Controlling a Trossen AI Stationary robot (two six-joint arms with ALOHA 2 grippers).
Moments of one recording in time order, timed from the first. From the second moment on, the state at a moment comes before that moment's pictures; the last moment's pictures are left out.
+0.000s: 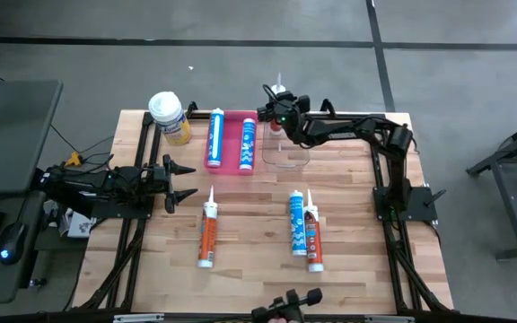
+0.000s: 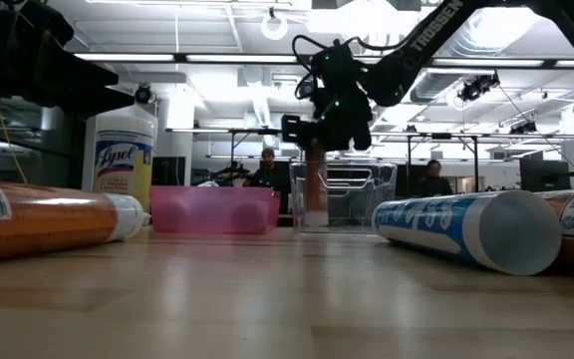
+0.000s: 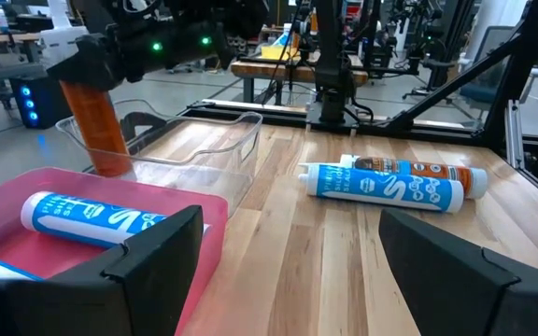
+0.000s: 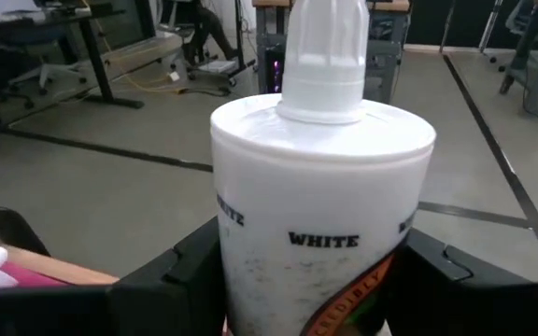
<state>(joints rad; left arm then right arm) -0.16 0.01 0.10 -0.13 -0.35 -0.06 -0.48 1.97 1.24 0.45 0.75 0.27</state>
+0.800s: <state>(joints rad) -0.16 0.01 0.10 -0.13 -0.35 -0.06 -0.46 2.01 1.24 0.48 0.79 0.15</state>
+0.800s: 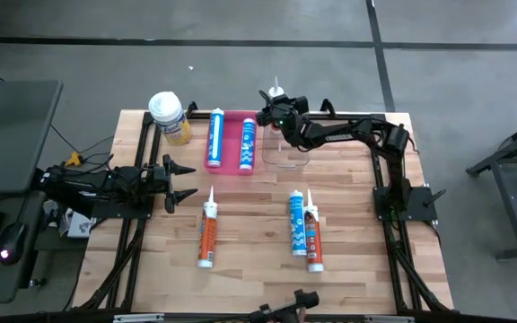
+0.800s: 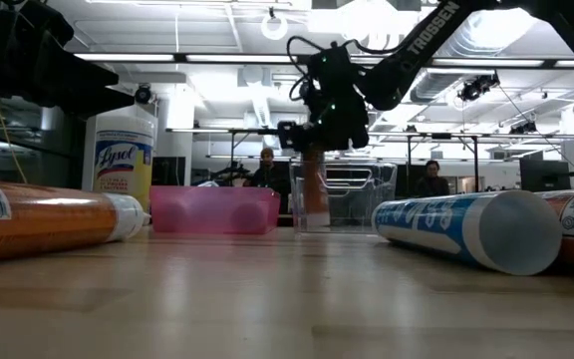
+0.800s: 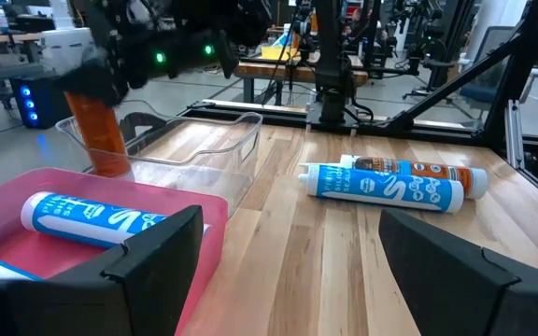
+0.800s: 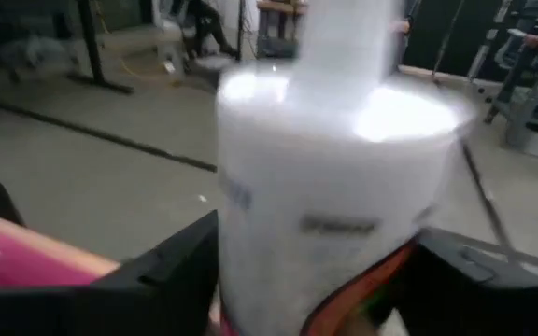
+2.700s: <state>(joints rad) -0.16 0.01 0.10 -0.13 -0.35 -0.06 -0.37 1.88 1.24 0.15 0.97 0.16</state>
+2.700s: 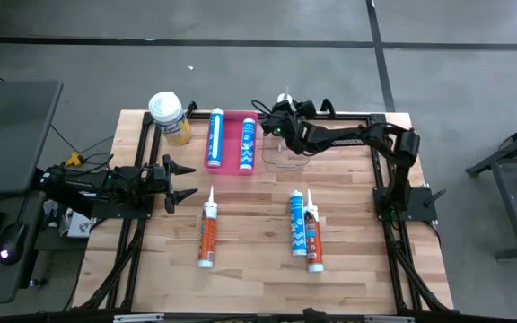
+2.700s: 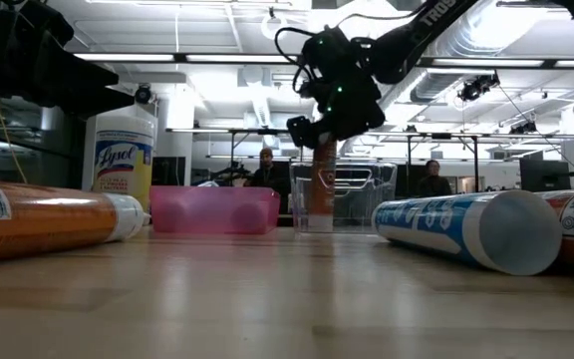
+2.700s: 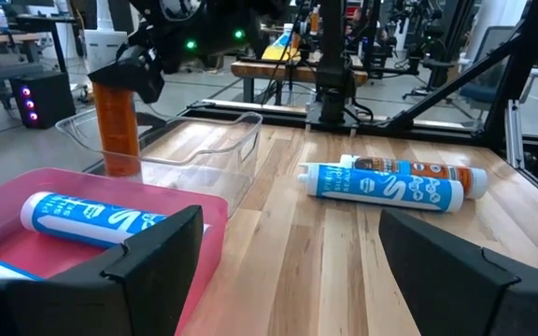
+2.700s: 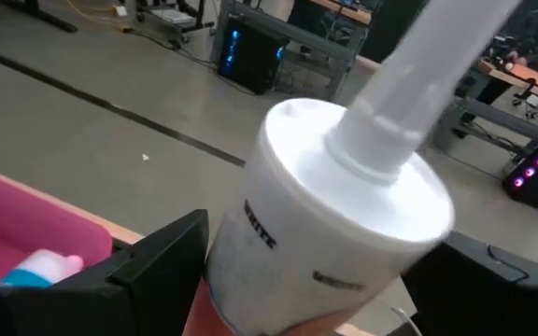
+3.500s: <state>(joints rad) -0.16 0.01 0.10 -0.13 -0.35 -0.06 -0.31 1.80 1.24 0.01 0.95 0.22</state>
